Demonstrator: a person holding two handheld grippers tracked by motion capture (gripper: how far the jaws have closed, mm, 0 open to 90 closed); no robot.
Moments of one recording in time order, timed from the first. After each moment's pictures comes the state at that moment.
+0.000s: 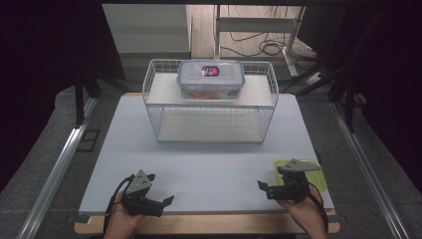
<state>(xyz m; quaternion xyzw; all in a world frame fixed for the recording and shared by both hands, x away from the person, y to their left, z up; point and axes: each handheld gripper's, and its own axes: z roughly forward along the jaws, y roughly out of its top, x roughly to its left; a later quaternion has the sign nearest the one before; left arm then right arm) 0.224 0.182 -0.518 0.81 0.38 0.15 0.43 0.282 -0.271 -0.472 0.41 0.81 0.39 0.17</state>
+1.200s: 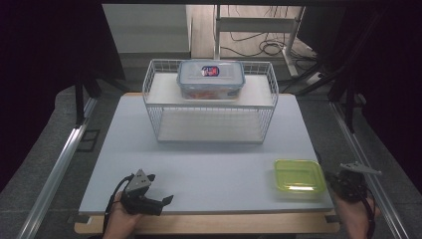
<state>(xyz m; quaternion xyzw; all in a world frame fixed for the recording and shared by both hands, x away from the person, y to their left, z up) 0.227 0.184 -0.520 0.81 0.38 0.14 0.43 0.288 -0.410 -0.477 0.56 0.73 0.29 0.27</state>
